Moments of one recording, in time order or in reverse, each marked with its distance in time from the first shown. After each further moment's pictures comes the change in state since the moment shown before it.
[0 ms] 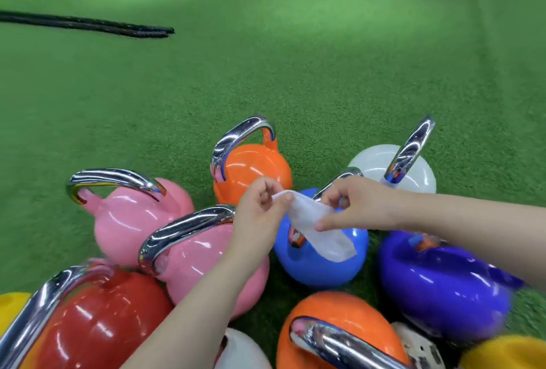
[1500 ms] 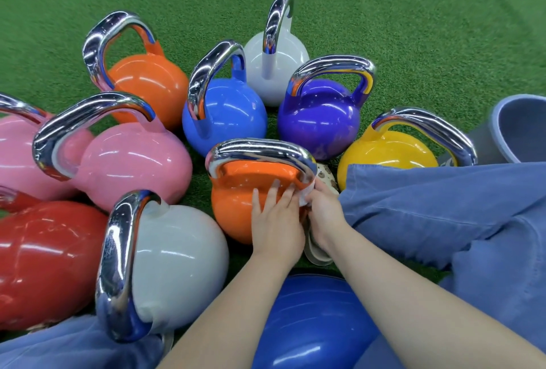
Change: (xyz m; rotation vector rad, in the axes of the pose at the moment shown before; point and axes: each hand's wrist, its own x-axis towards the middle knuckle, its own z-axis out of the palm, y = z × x) left_hand -0.237 -0.071 0.080 1.119 -0.633 0.307; right_hand -0.179 0.062 0.231 1.238 0.952 0.621
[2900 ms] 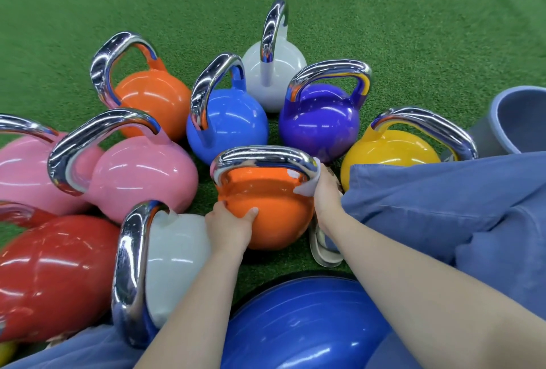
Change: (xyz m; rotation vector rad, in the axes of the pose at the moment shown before) left_hand 0.006 -0.079 0.003 -0.704 0.131 -0.754; right_hand 0.031 -0.011 0.007 -0.060 0.207 -0.025
